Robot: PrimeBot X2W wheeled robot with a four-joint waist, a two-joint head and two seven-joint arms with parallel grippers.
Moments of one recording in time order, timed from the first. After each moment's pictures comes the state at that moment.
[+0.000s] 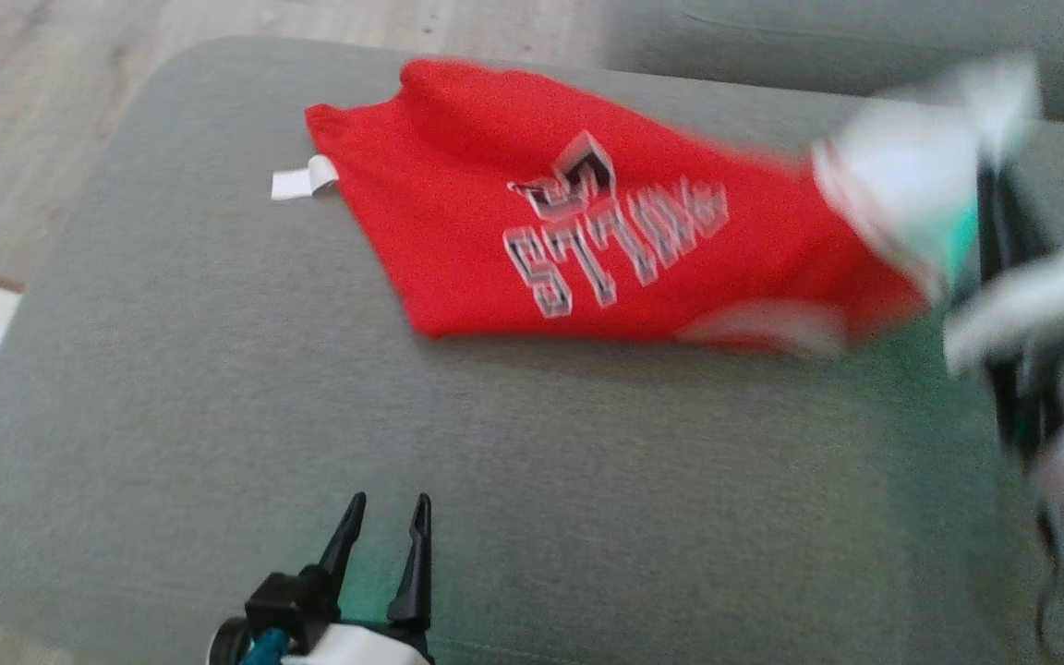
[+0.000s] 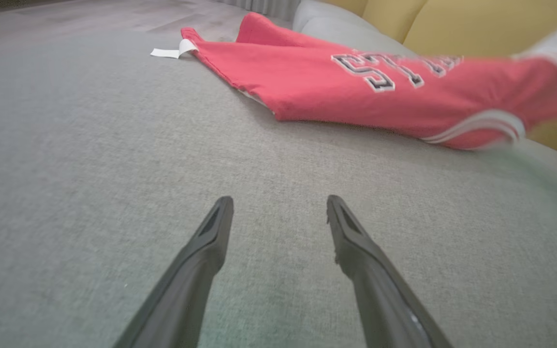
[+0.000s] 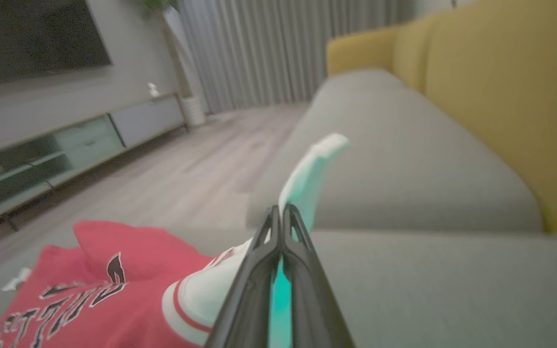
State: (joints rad) left arm -0.02 0.05 -0.38 0.42 -0.37 -0.03 -0.25; right arm -0.66 -0.36 0.33 0.80 0.59 0.13 -0.26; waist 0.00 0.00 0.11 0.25
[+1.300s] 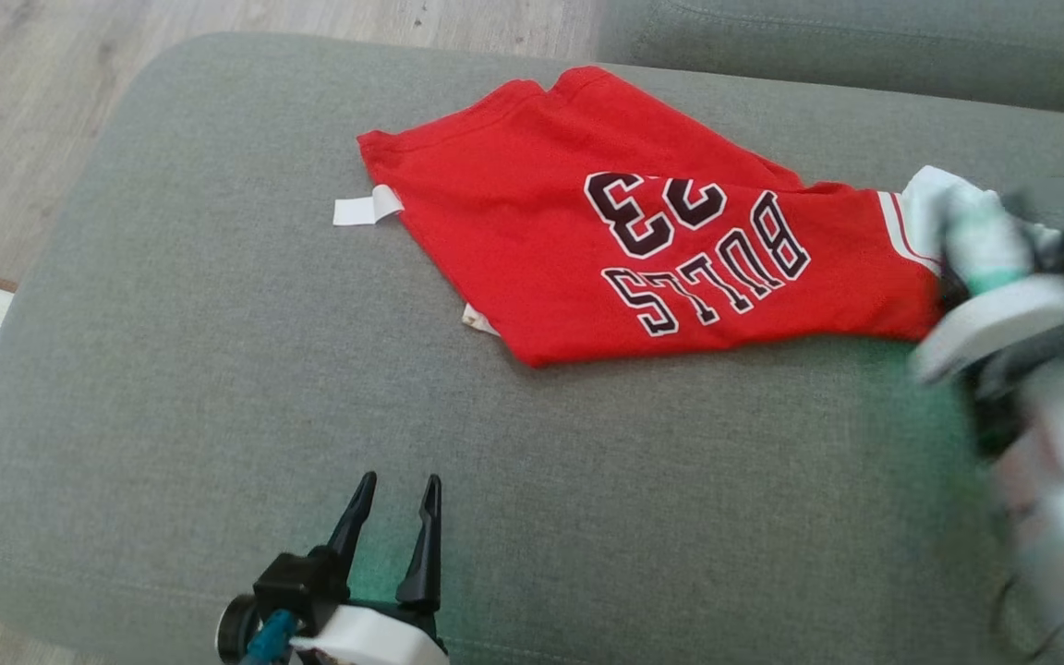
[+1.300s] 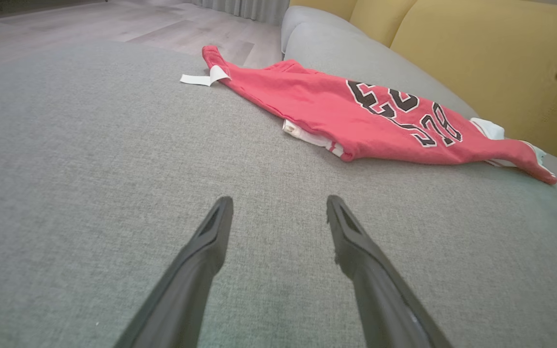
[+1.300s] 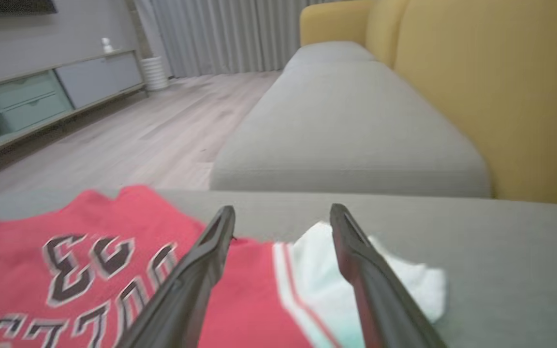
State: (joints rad) left arm -0.06 0.05 -0.39 0.42 -0.36 -0.03 -0.25; right arm -0.68 -0.27 0.06 0.98 0.28 0.13 -0.25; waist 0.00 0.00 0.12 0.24
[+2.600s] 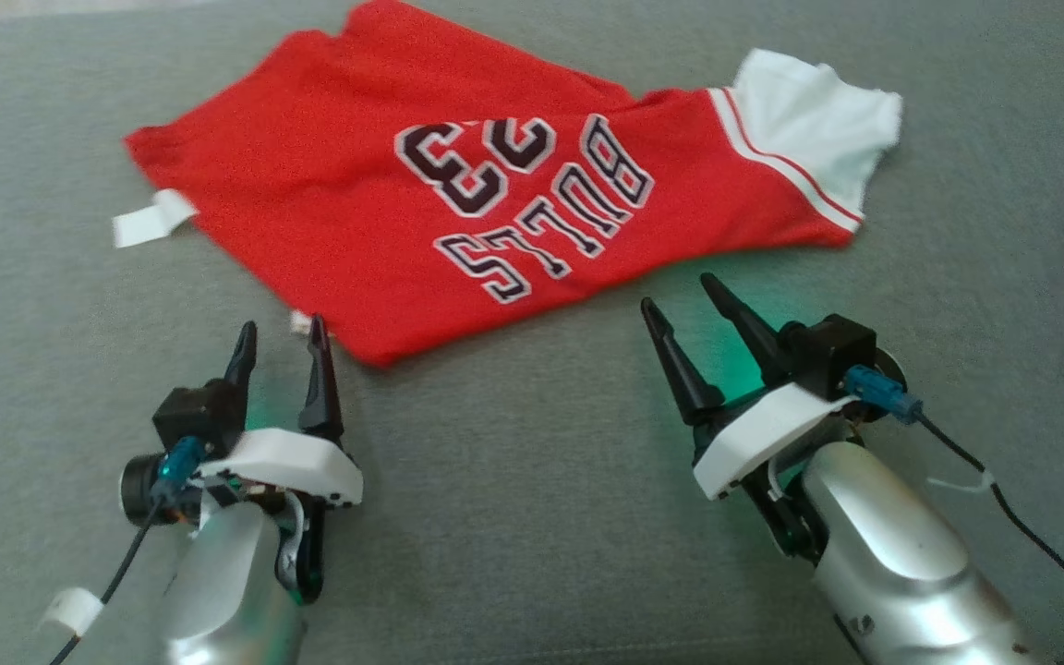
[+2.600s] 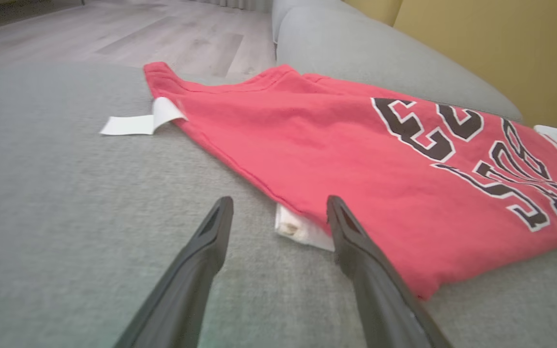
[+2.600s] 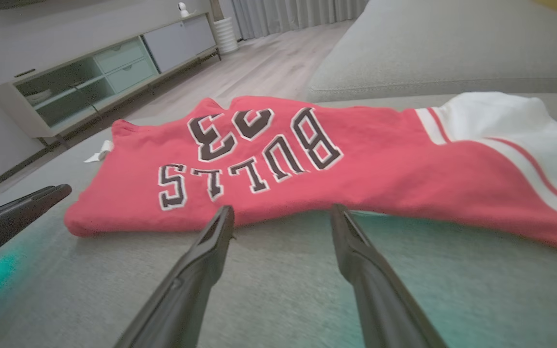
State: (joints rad) left arm -0.41 0.04 -0.18 0.71 -0.33 -0.01 -0.25; right arm -0.46 -0.11 0.54 0.63 0.39 0.13 -0.25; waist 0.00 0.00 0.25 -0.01
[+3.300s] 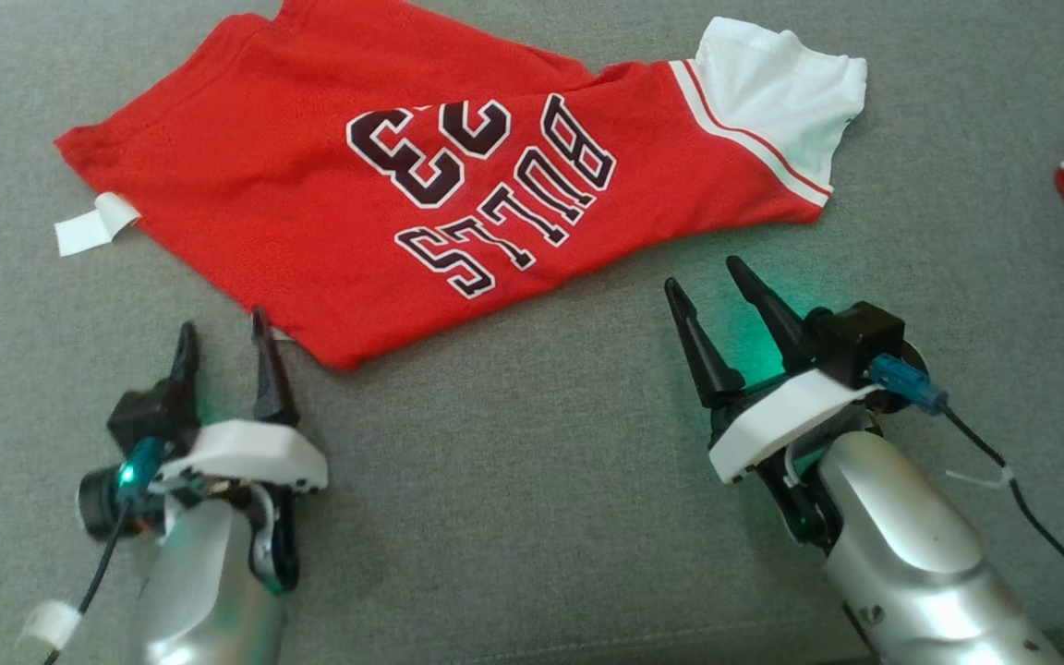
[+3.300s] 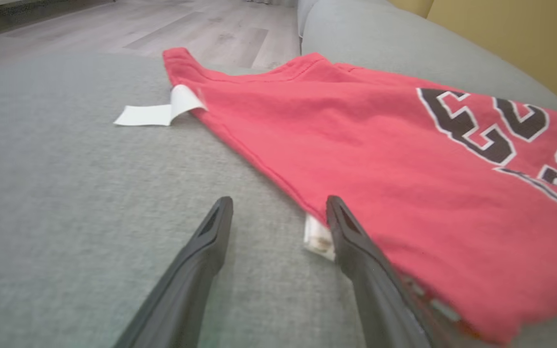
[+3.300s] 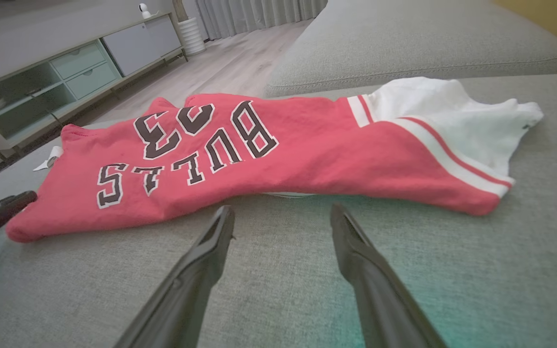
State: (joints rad) left arm -0.42 0.03 -0.05 0.70 -0.28 0.06 -0.26; right arm -0.46 -0.12 0.47 0.62 0.38 0.13 -0.25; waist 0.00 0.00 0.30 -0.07
